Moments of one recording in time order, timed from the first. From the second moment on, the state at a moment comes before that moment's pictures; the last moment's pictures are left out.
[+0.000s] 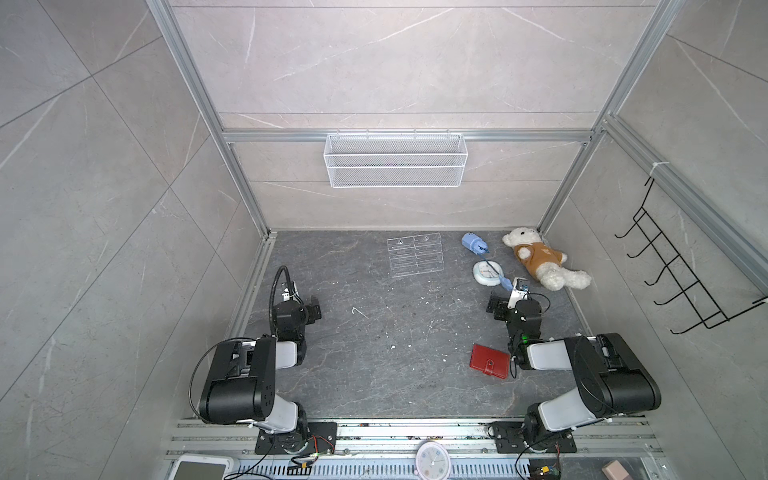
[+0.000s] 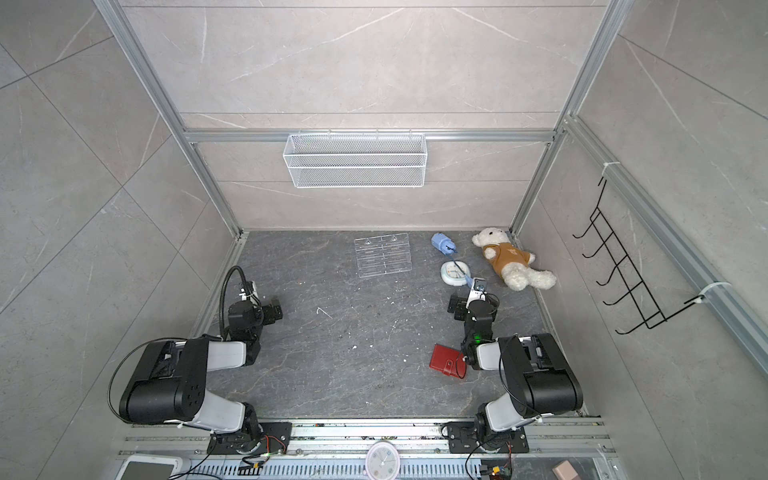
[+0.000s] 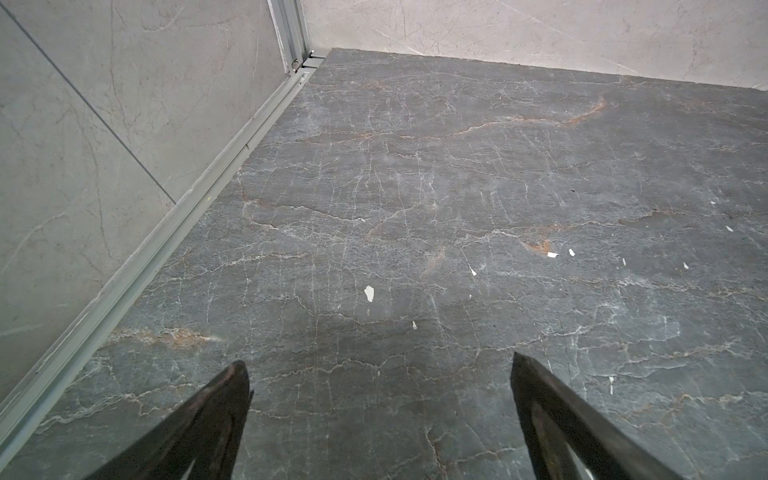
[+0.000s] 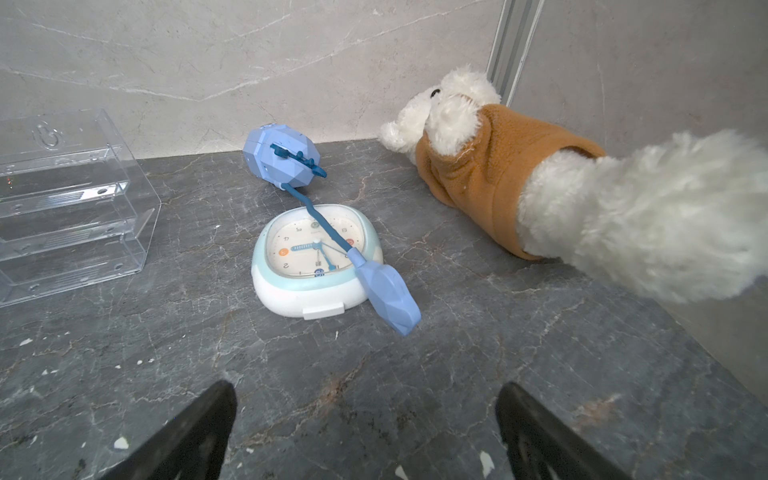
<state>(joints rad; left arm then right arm) 0.04 1.50 0.35 0.72 -0.14 -0.04 0.08 1.53 0.31 0.91 0.25 0.07</state>
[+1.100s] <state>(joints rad) -0.56 0.96 0.55 -0.08 0.30 -0.64 0.22 0.71 0.65 -0.72 0.05 0.70</state>
